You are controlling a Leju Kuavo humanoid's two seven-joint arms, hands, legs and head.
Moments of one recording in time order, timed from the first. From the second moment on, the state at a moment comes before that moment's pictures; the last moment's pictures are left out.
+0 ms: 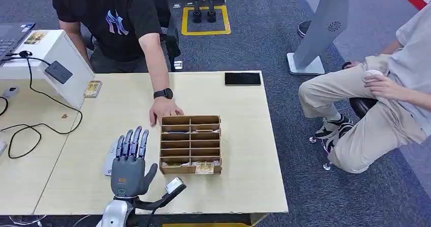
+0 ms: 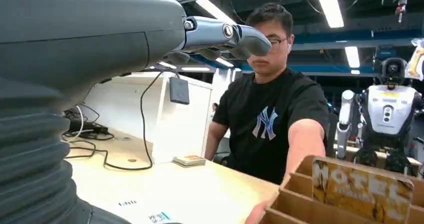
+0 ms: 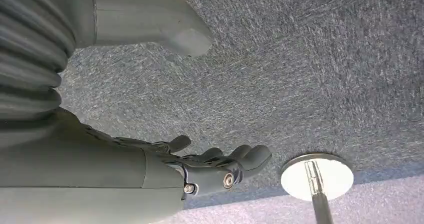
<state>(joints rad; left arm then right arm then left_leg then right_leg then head) 0.06 0.00 -0.45 -1.46 -1.56 0.69 0.21 -0.11 0.26 -1.39 -0.41 0.97 -0.67 -0.50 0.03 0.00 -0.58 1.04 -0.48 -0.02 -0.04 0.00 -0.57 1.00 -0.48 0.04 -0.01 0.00</state>
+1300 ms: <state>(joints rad) 0.08 0.02 -0.44 -1.40 -1.55 0.69 0.08 -0.11 0.26 -1.39 -0.41 0.97 -0.67 -0.52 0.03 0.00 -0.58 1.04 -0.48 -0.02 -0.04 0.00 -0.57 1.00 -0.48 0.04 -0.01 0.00</state>
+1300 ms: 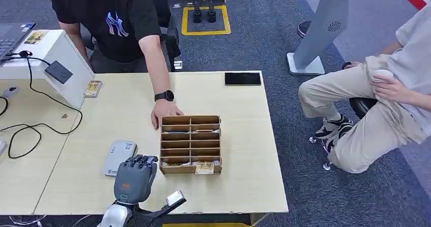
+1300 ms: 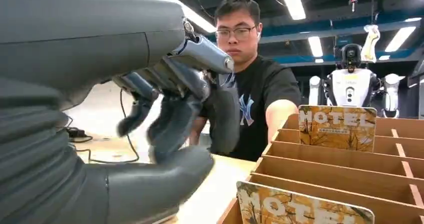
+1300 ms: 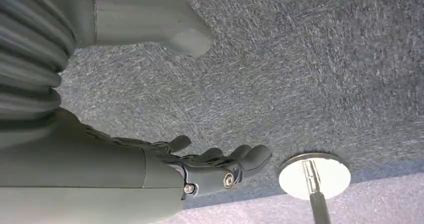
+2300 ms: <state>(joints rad) 0.16 -0.30 -0.01 -1.56 -1.24 0.69 -0.62 -0.10 0.27 -1.44 -0.43 1.00 -0.67 -0.52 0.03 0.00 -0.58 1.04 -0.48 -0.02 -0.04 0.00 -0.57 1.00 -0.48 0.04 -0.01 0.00</state>
